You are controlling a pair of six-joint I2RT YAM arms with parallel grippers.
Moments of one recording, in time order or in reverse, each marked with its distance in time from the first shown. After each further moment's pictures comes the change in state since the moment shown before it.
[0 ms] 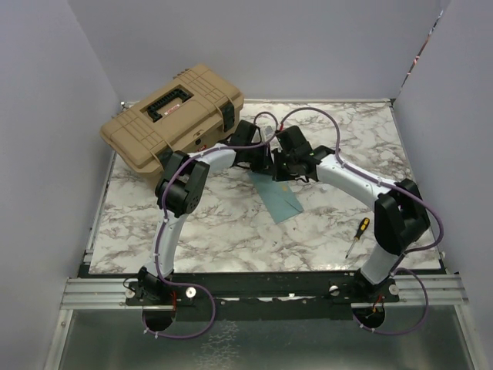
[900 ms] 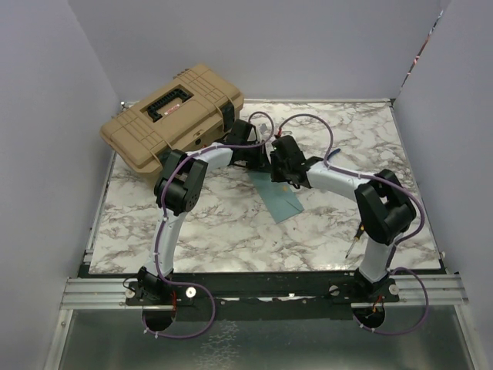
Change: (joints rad) left arm 0.032 0.018 0.008 0.002 -0.056 0.008; right arm 0.000 0.159 -0.066 0.304 0.167 -0.027
